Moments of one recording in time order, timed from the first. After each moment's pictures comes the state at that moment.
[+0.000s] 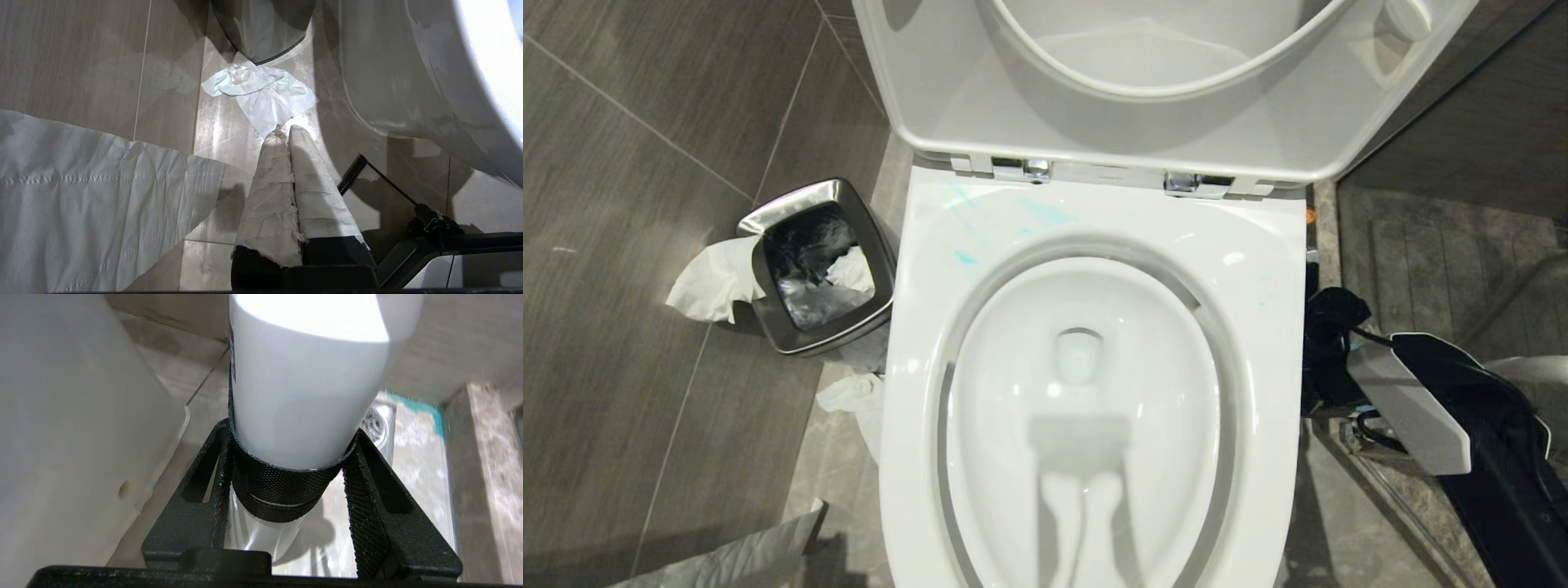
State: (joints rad) left arm -0.01 0.00 0.00 0.01 -0.02 0.02; right arm 0.01 2.77 -1.82 -1.45 0.12 -0.12
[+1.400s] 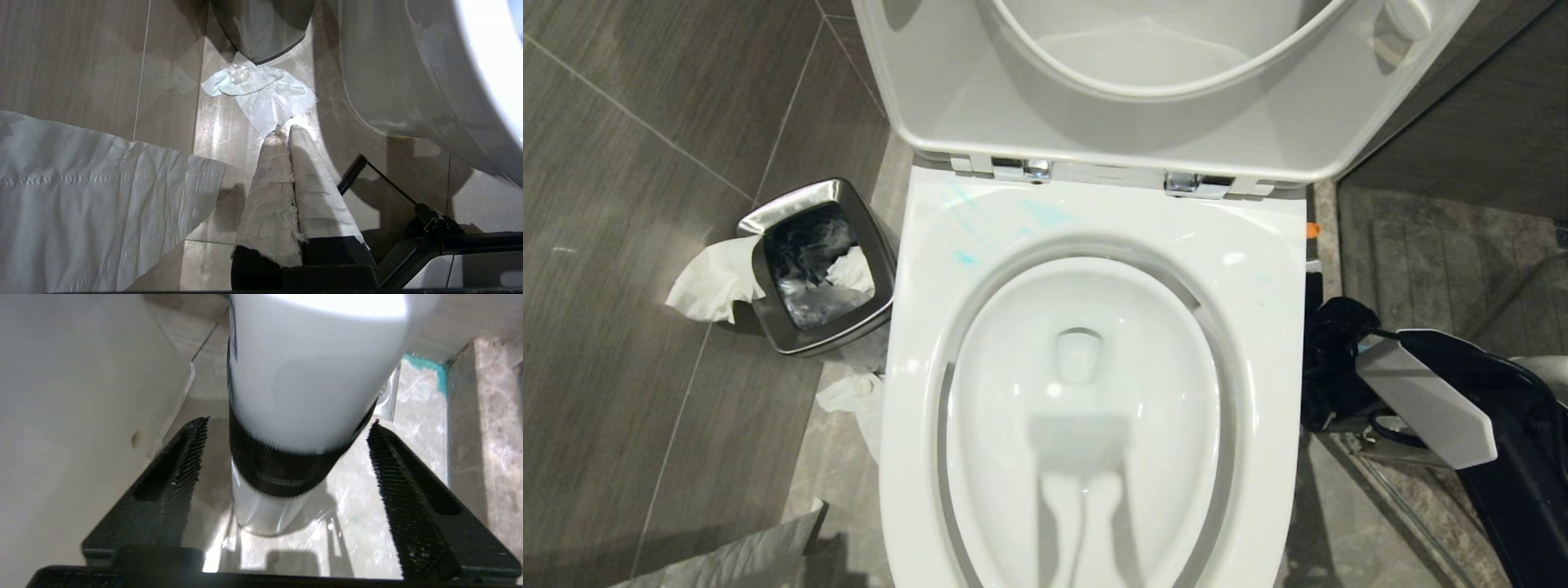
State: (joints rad) left arm -0.01 0.00 0.00 0.01 -0.02 0.02; right arm 0.01 2.70 -1.62 -1.52 0.12 -0.12
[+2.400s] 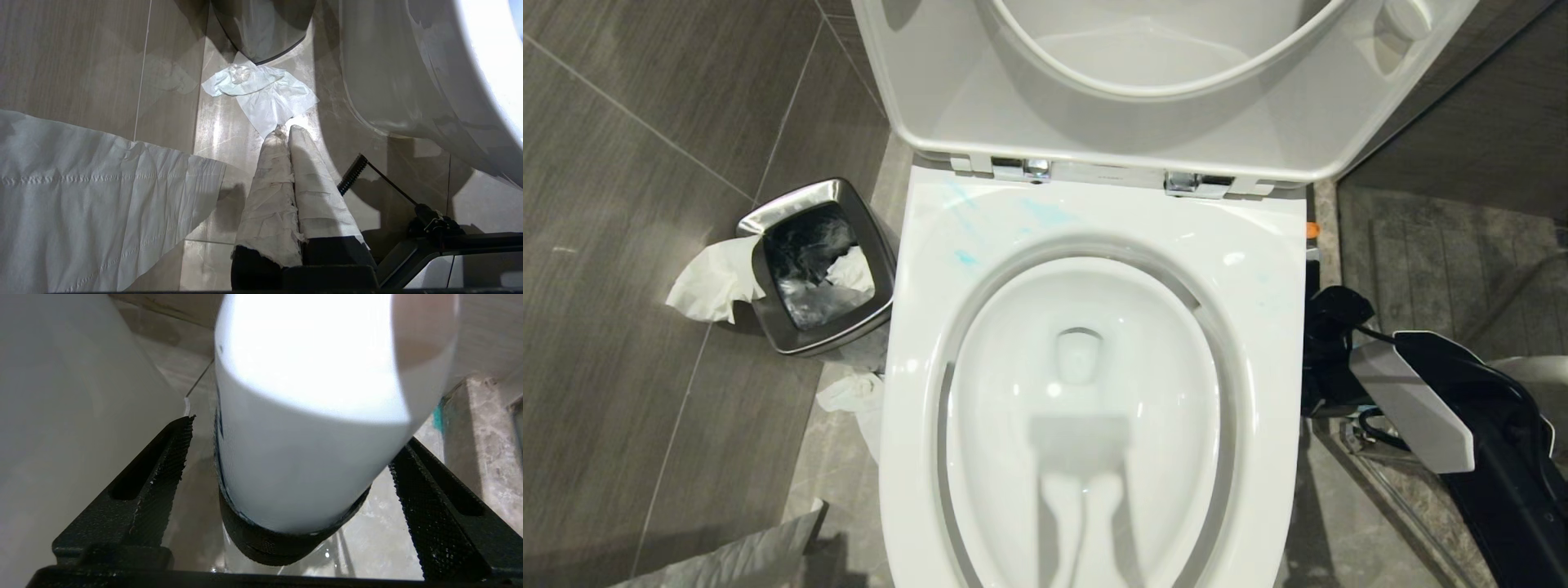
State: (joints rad) left arm -0.01 0.00 0.00 0.01 -0.02 0.02; right arm 0.01 2.77 -1.83 -1.46 0.12 -0.12
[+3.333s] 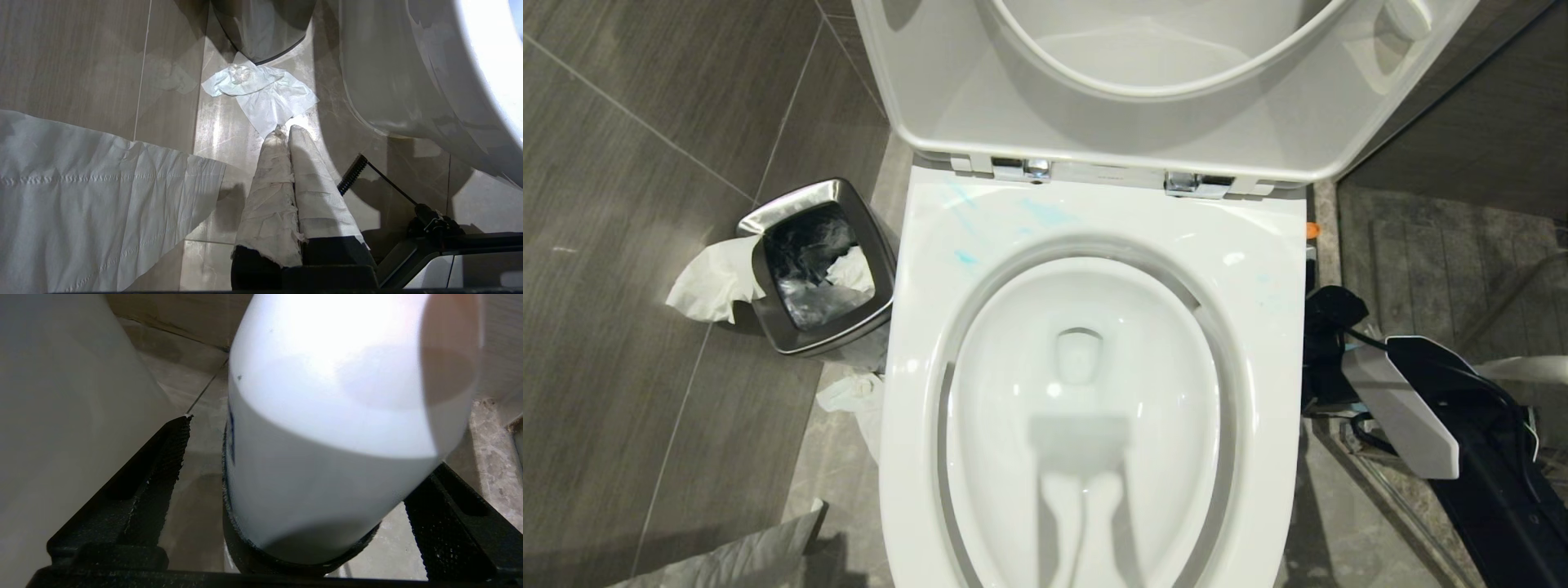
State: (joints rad) left arm -0.01 0.00 0.00 0.01 -0.02 0.02; right arm 0.02 2.81 -1.93 -1.46 0.13 -0.13
